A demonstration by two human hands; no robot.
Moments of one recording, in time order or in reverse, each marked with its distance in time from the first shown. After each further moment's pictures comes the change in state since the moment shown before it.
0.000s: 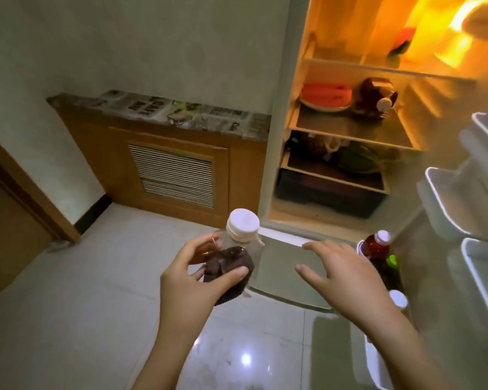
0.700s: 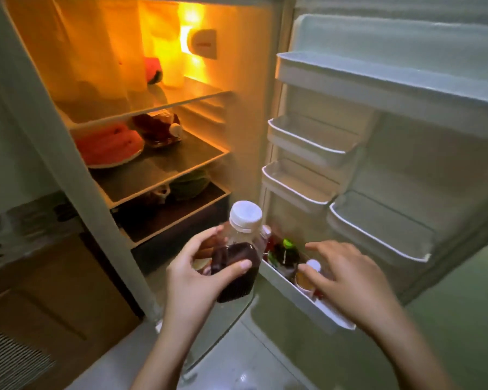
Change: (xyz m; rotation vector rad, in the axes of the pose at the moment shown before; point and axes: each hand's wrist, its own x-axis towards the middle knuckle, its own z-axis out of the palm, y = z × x) left_hand 0.219 0.051 0.150 -0.169 -1.050 0.235; right_hand 0.030 -0.014 -0.035 -0.051 0.392 1.003
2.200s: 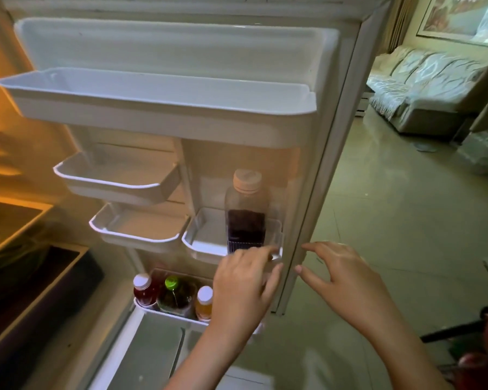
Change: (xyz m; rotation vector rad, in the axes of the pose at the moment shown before) left_hand 0.006 0.001 0.262 0.429 -0.478 0.923; right_hand -0.063 0.149 -0.050 -0.003 0.219 0.578
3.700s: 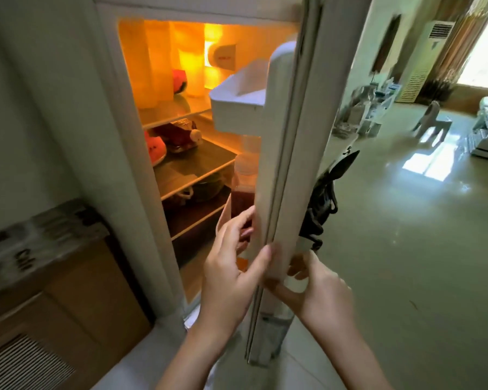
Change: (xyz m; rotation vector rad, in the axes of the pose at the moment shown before) left_hand -0.194 -0.028 -0.266 -0.351 0.362 -0.525; right_hand -0.164 -0.236 0.085 0.348 -0.076 -0.326
